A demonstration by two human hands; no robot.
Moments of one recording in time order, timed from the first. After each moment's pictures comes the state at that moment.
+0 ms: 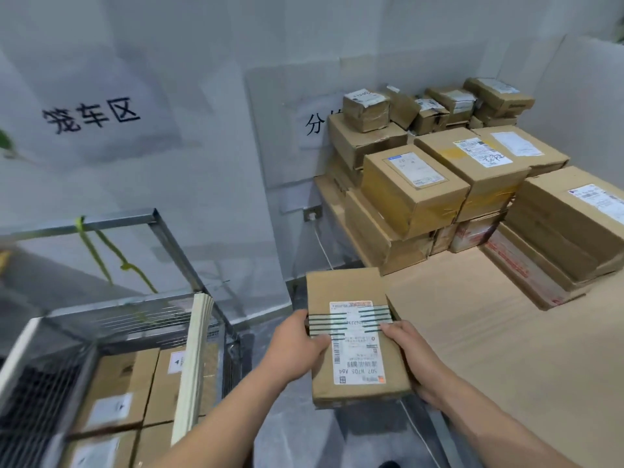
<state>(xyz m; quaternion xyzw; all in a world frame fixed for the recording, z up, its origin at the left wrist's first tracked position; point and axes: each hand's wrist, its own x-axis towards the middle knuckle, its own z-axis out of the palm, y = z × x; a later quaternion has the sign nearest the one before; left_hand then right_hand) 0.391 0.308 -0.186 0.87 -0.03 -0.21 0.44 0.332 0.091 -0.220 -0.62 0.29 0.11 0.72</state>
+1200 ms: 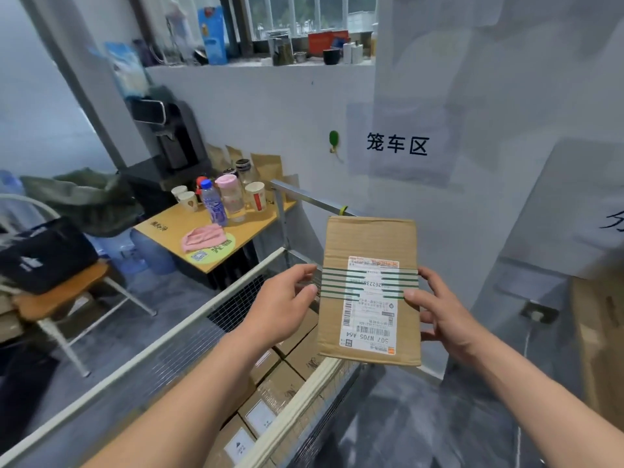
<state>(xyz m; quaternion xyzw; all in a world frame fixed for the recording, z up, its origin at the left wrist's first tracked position) 0.323 0.510 -0.055 0.88 0.24 0.15 0.39 0.498 0.295 -0.102 -0.67 -0.20 0.33 0.64</state>
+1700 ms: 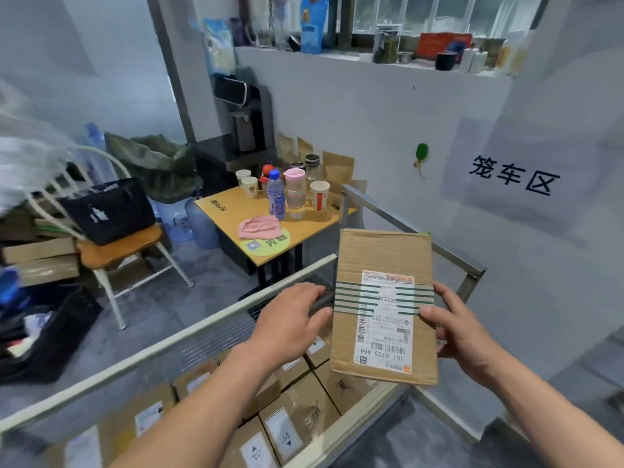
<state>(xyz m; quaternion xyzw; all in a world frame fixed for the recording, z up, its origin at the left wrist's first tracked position) 0.278 0.628 -0.088 0.92 0.30 0.11 0.23 0.499 0.439 -0.102 -0.67 -0.26 0.39 0.58</state>
